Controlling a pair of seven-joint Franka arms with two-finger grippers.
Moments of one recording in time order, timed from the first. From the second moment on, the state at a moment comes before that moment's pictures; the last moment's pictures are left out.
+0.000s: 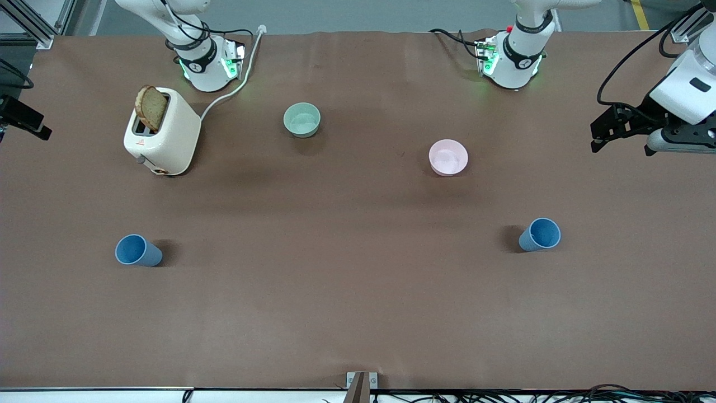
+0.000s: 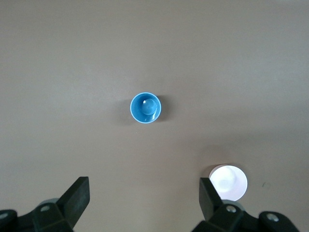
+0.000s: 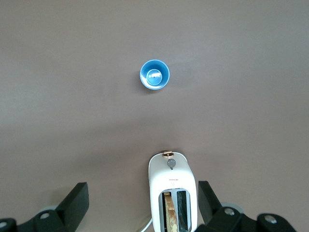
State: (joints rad) left arm -0.07 -0.05 -0.06 -1.62 0.02 1.65 -0.02; right arm -0.07 -0.03 -0.03 -1.48 -0.02 1.45 0.07
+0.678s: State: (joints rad) left arm -0.03 0.22 -0.03 -1.59 0.02 1.83 -0.02; right arm -0.07 -0.02 -0.03 -1.48 -0.02 1.46 0.07
